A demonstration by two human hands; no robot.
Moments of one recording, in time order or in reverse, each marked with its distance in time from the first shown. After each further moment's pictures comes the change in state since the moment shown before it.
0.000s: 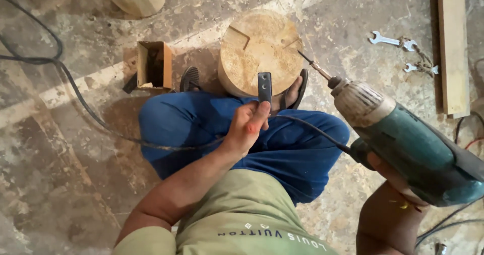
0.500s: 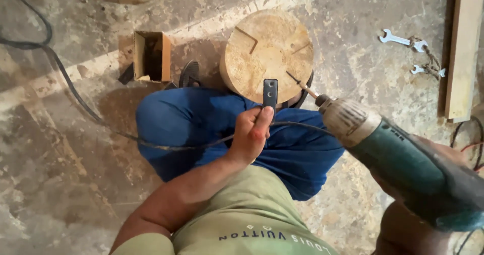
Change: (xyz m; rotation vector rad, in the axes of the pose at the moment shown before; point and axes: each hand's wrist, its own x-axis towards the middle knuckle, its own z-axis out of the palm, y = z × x) left_hand -0.003 0.023 0.014 0.065 0.145 -0.093; right_hand 0.116 -0.080 -0.035 -0.388 -0.328 0.000
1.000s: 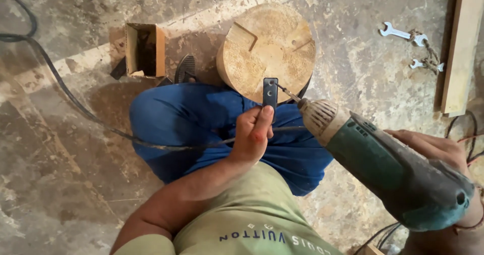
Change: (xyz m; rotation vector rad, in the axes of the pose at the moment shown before) left_hand -0.001 -0.008 0.009 -0.040 0.055 0.064; right_hand 0.054 -0.068 0.019 0.232 -0.356 0.165
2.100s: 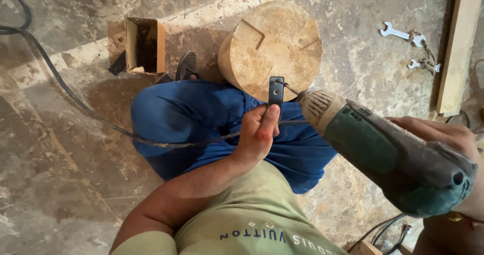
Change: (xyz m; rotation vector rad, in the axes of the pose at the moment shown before) left_hand 0.000 0.000 -0.002 -0.063 -0.064 -0.035; right_hand 0.031 0.012 -0.022 -0.315 -0.261 -0.186
